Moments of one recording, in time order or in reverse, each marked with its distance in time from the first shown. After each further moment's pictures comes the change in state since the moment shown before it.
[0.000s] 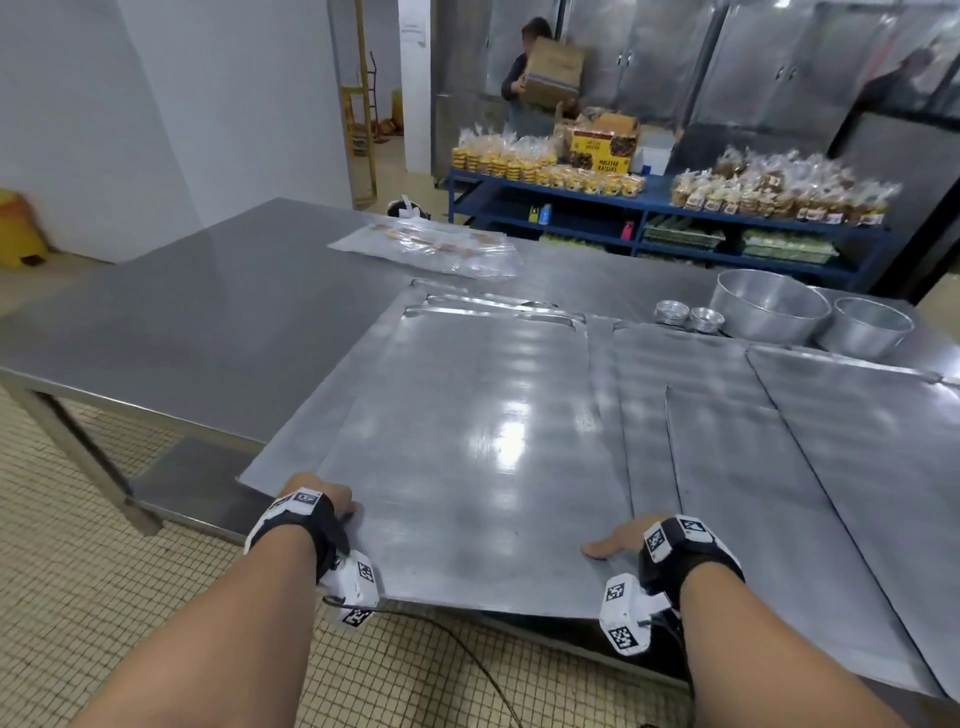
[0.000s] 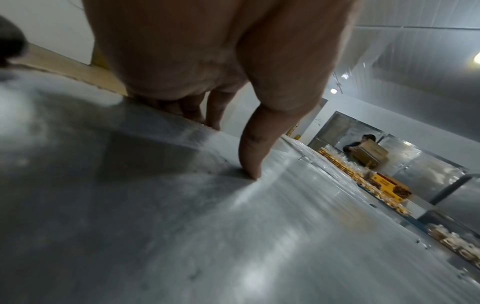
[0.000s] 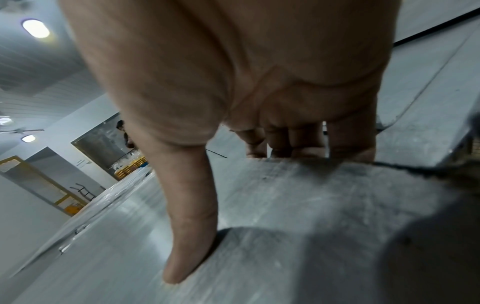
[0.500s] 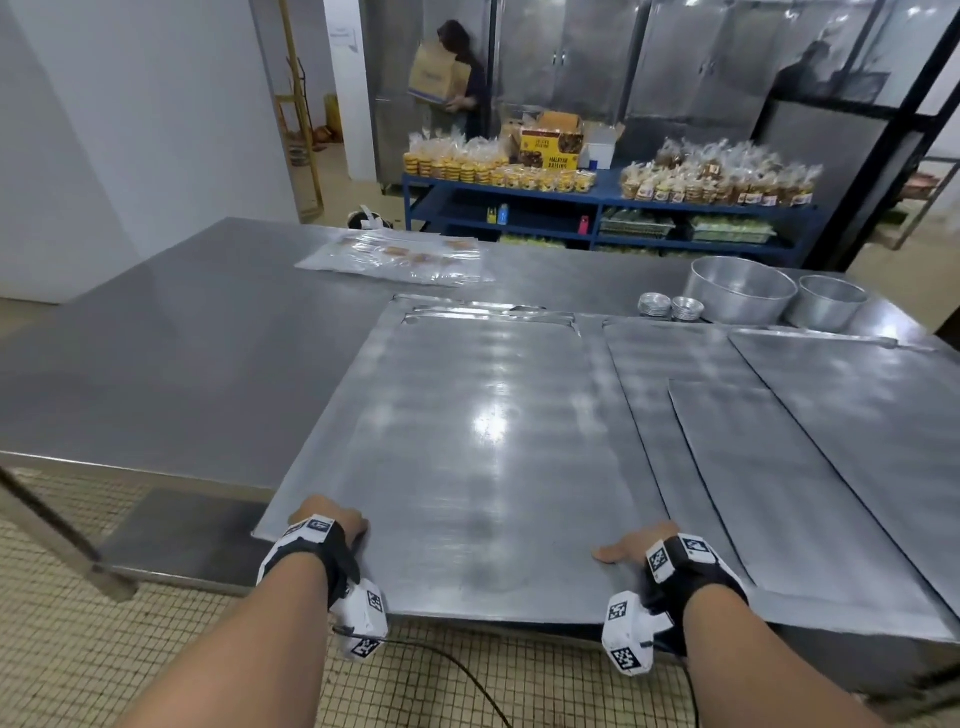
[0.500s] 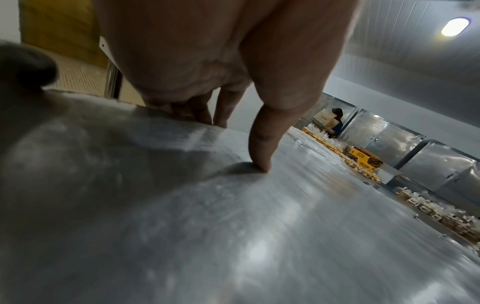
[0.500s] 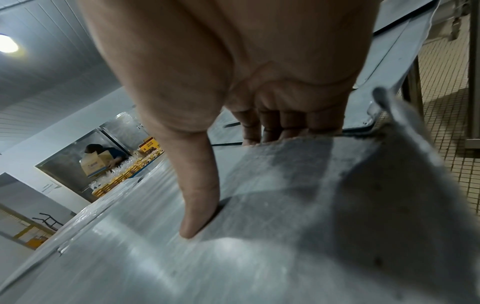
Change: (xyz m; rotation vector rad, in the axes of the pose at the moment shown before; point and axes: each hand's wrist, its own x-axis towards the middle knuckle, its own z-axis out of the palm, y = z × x) left_hand 0.068 -0.017 -0.022 -0.114 0.057 0.016; right_hand 0.023 -0.045 0.065 0.259 0.255 0.210
